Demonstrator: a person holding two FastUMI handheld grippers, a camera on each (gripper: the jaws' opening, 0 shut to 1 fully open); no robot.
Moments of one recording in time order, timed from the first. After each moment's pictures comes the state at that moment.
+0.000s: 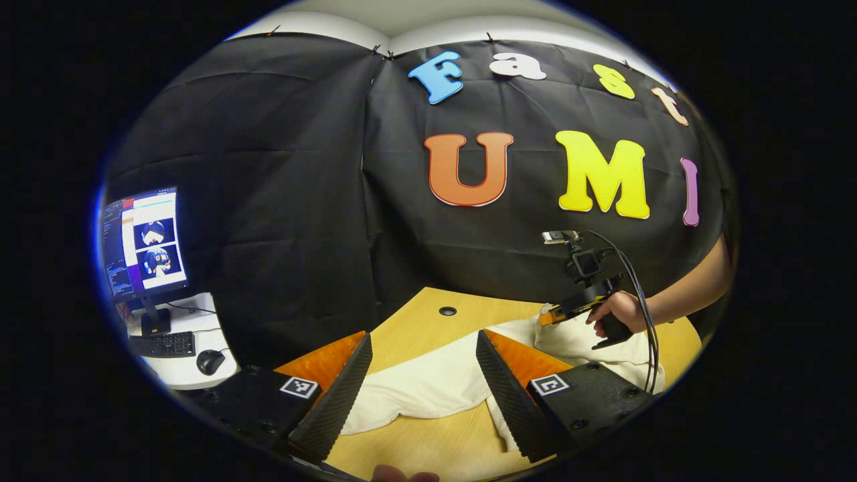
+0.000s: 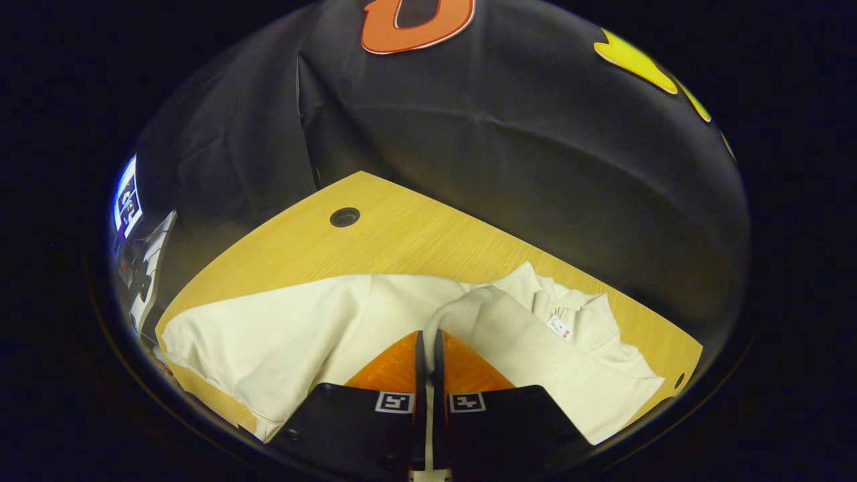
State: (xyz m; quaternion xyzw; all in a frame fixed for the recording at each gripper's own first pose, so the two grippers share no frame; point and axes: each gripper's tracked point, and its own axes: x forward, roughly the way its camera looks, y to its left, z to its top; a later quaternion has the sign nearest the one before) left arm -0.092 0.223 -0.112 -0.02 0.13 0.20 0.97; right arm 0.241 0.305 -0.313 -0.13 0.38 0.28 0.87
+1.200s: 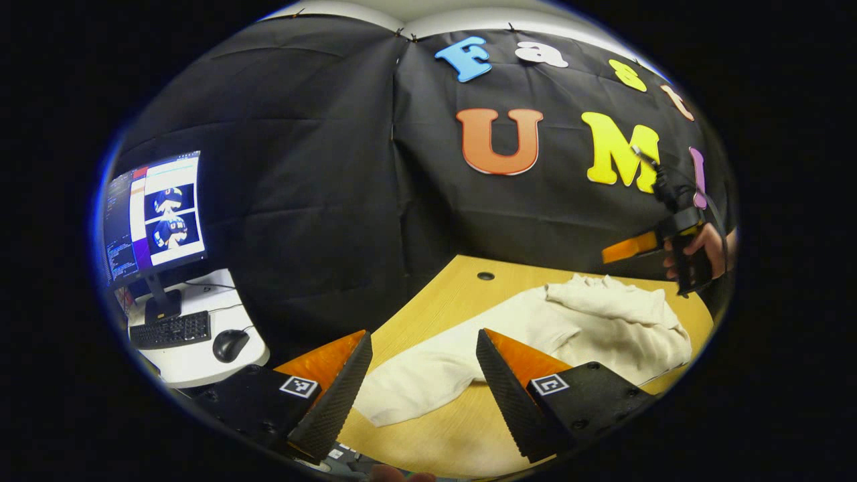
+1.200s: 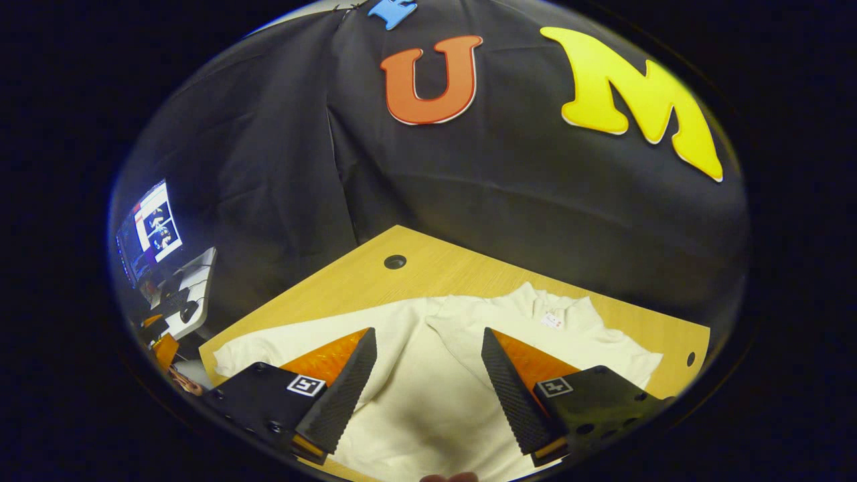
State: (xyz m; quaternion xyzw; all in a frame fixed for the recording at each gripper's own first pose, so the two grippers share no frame) left arm -0.162 0.311 -0.198 -0.03 0.18 0.22 0.96; right arm 0.128 0.272 -0.188 -0.05 0.29 0.32 0.90
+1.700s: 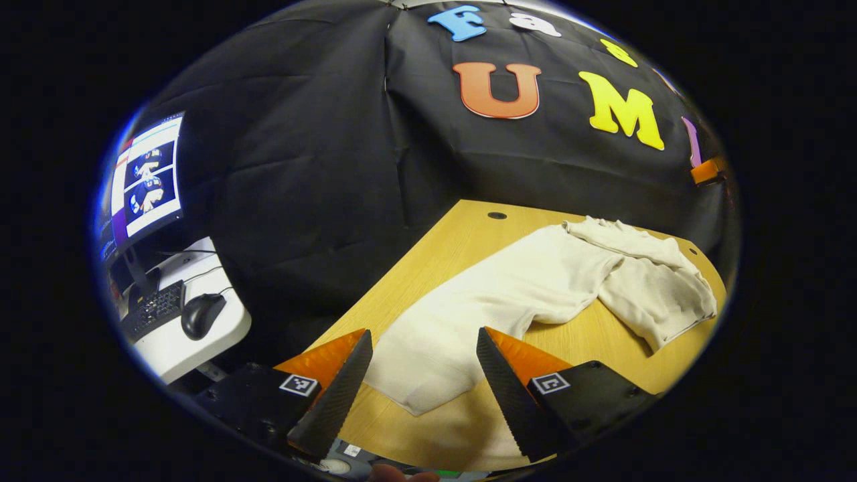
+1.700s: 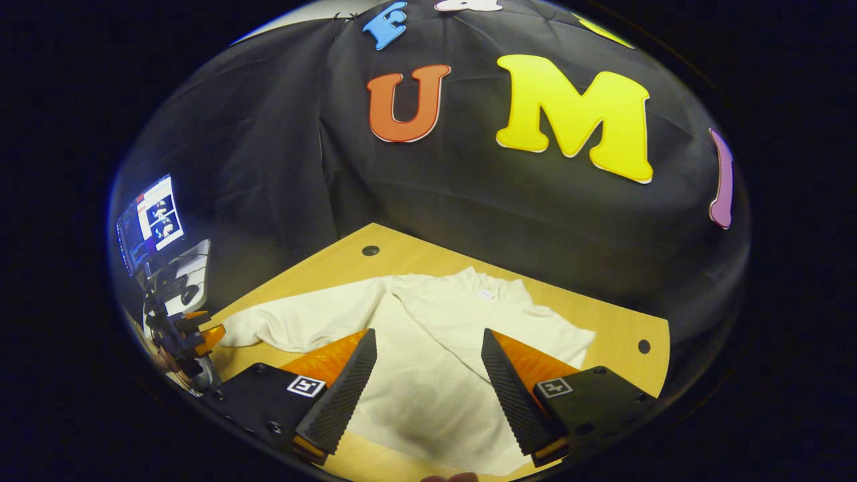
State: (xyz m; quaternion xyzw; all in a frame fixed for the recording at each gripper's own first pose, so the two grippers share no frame) left arm -0.166 0.349 -0.311 -0.03 0.25 0.17 0.95; right arm 0.064 0.140 -0.144 -0.08 0.28 0.26 0.92
